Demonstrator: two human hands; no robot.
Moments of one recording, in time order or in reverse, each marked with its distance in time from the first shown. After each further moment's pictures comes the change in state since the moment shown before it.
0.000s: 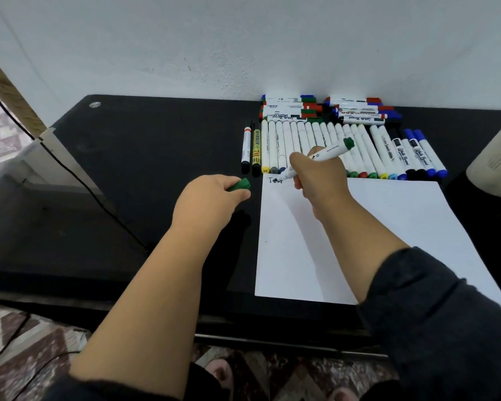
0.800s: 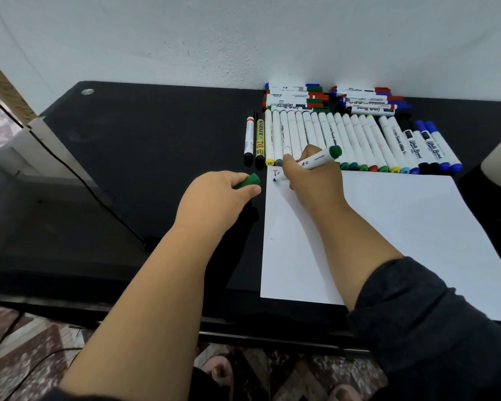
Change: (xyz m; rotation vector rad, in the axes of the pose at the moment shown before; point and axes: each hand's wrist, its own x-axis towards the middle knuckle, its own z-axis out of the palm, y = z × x) left_hand 0.007 -0.011 0.013 -0.016 0.002 0.050; right_hand 0.008 0.026 0.017 -0.257 0.017 -0.184
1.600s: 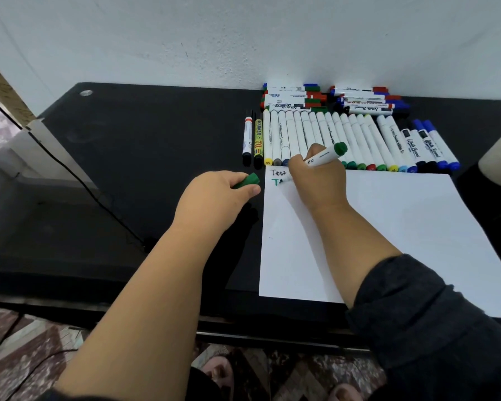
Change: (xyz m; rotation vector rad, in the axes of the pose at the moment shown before) left_hand 0.001 -0.002 0.002 0.004 0.016 0.023; right_hand -0.002 -0.003 -0.006 0.028 0.058 0.017
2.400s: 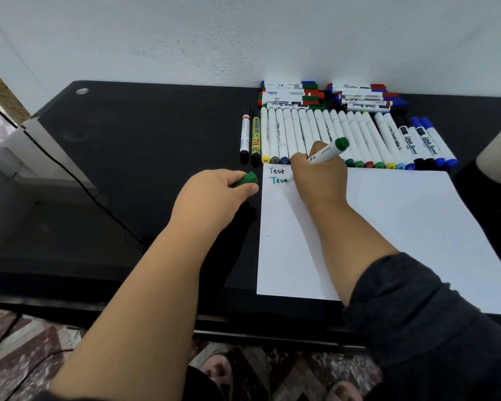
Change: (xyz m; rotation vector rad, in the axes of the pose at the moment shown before) left_hand -0.003 0.003 -0.002 -0.015 -0.025 -0.007; right_hand -0.001 0.001 -0.001 0.054 0.070 0.033
